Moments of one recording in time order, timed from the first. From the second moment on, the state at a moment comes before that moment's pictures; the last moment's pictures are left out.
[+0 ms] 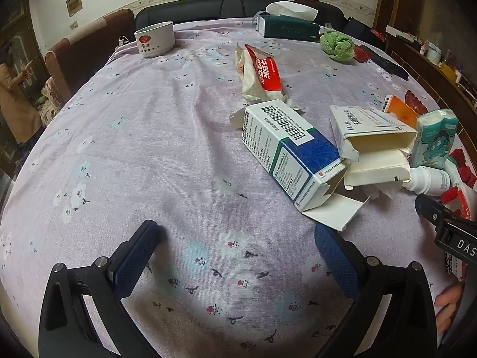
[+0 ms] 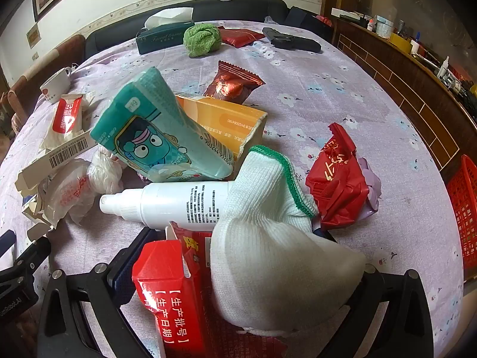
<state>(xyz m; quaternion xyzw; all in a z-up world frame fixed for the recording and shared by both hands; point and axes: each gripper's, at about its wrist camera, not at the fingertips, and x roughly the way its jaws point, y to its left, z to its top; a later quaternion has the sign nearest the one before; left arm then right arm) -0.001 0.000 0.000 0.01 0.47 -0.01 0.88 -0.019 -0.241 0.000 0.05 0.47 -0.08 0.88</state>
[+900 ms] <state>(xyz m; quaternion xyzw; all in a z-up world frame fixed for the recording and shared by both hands) -0.135 -0.001 0.060 -0.07 0.29 0.03 0.95 -0.104 -0.252 0.057 0.09 0.37 -0.01 0.92</state>
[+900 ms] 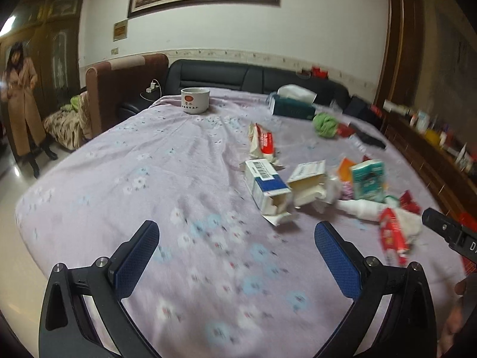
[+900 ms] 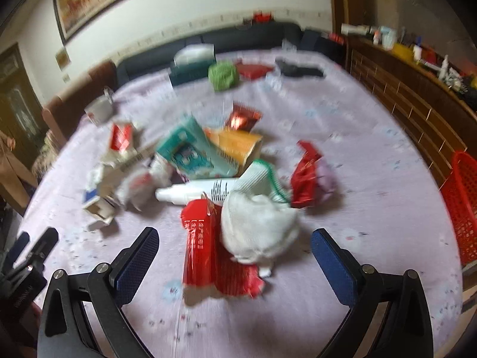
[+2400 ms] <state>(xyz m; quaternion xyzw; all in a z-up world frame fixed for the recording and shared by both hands) -0.218 -0.030 0.055 -0.03 0.24 0.00 0.97 -0.193 -0.246 0.076 0.02 0.24 -0.06 0.97</state>
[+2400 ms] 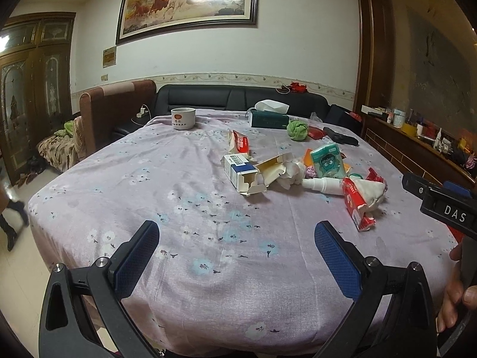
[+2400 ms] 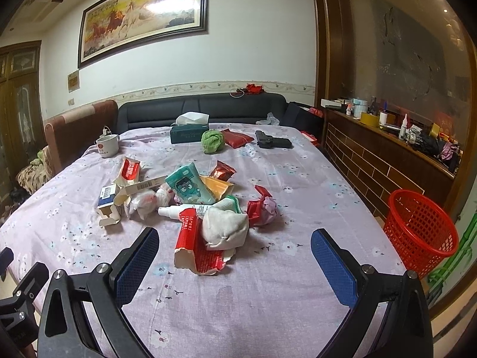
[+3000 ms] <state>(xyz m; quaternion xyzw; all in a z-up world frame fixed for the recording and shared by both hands) -0.215 -0.030 0.052 -0.03 0.25 0.00 0.97 -0.189 -0.244 0.072 0.01 0.25 -0.06 0.97</state>
